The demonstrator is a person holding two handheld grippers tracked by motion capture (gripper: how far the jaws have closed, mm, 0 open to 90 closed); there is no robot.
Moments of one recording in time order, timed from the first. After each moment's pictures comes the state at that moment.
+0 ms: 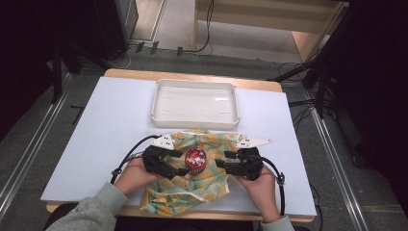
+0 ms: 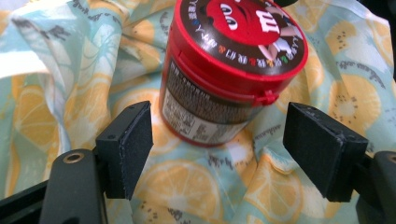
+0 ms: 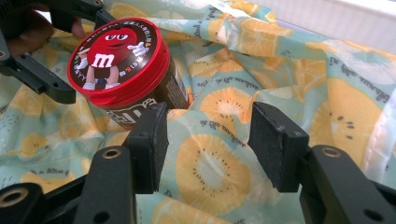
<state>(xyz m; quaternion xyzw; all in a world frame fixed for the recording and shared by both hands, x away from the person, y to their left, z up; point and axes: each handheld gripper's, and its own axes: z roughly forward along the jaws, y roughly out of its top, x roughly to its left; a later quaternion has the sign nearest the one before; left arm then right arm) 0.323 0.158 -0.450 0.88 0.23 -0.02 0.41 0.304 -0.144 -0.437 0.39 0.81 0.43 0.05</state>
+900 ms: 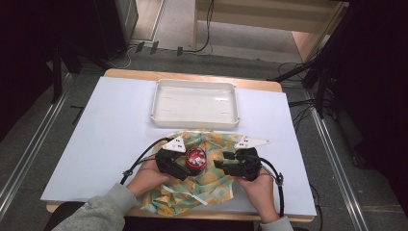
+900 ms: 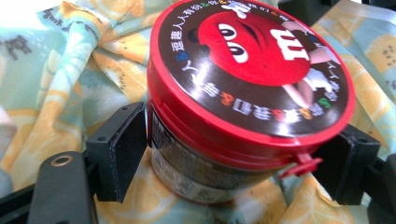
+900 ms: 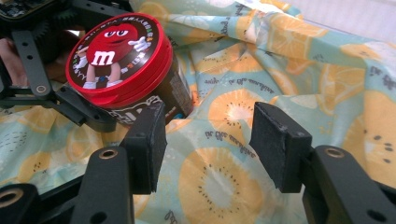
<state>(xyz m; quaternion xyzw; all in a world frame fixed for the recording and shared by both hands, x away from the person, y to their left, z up) 0.330 0.127 -0.471 0.87 0.21 0.00 0.44 0.305 -0.141 -0.442 0.40 0.81 0.43 0.04</state>
